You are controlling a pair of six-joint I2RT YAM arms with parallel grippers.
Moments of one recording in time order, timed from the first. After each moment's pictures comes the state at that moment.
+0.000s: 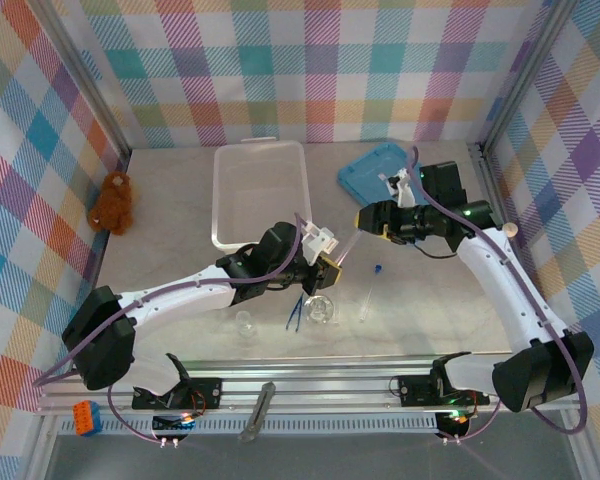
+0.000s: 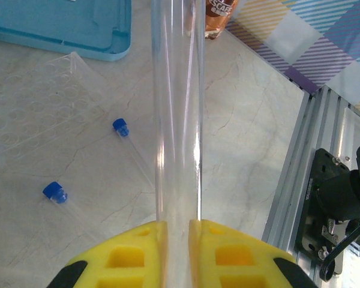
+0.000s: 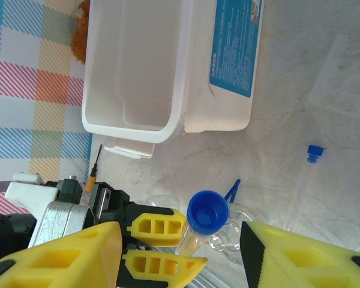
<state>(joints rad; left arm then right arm) -0.88 1.42 0.95 -0.08 0.31 -0.24 0.28 1.27 1.27 -0.86 -0.67 0.47</state>
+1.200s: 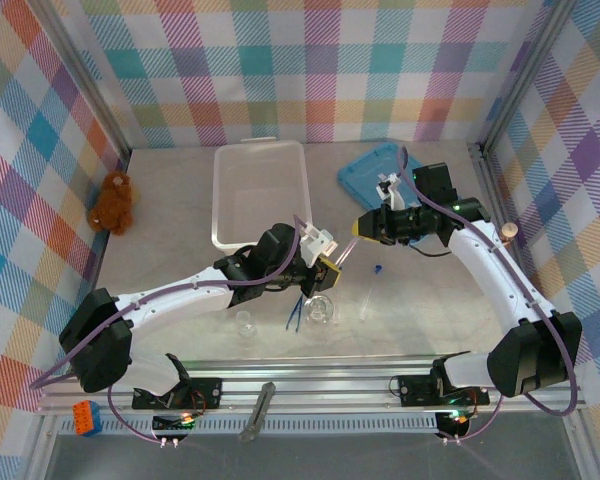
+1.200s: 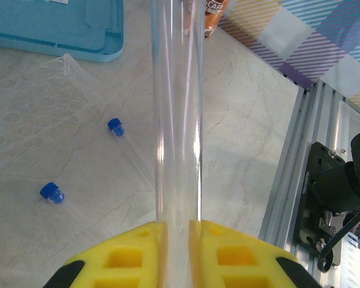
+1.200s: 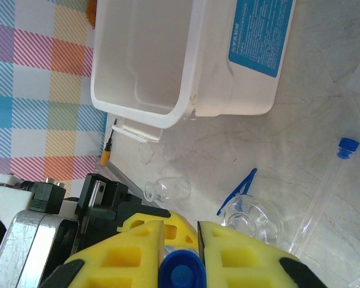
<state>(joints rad) -0.89 1.41 0.94 -0.08 0.32 -0.21 0.27 1.34 1.23 -0.83 -0.81 0.40</state>
